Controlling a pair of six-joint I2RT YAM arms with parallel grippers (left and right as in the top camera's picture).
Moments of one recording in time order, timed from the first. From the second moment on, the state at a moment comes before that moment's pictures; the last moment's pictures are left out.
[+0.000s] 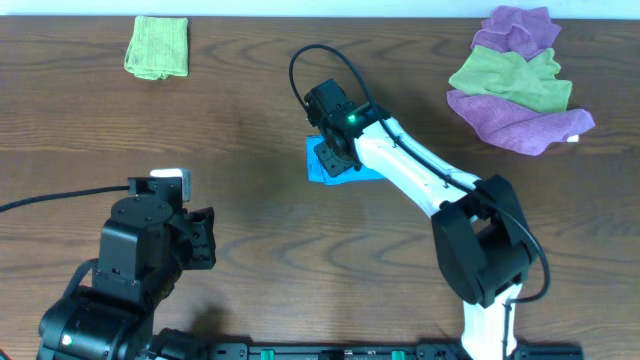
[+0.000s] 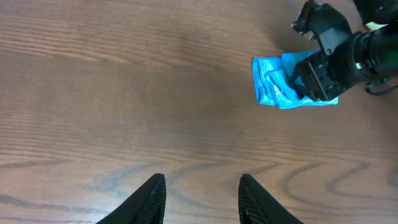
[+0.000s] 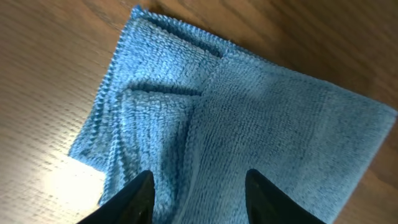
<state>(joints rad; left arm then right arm) -0.31 0.75 1.05 -1.10 -0.06 -0.33 0.59 2.07 1.57 -0.81 0.14 0.04</state>
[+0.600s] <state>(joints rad) -0.31 0.75 1.05 -1.10 -0.06 -0.33 0.59 2.10 1.59 -0.77 0.11 0.05</state>
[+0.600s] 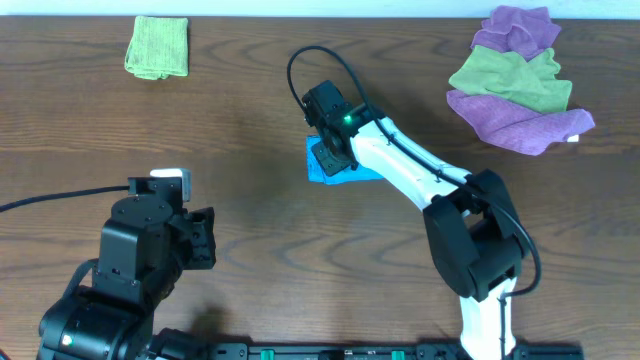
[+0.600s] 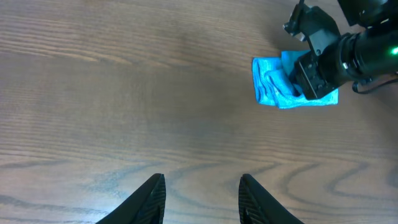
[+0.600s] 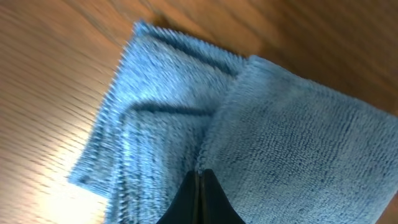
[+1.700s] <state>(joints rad) -0.31 0.75 1.05 -1.07 -0.06 -0.33 0.64 2.10 1.69 -0.83 0.04 0.05</state>
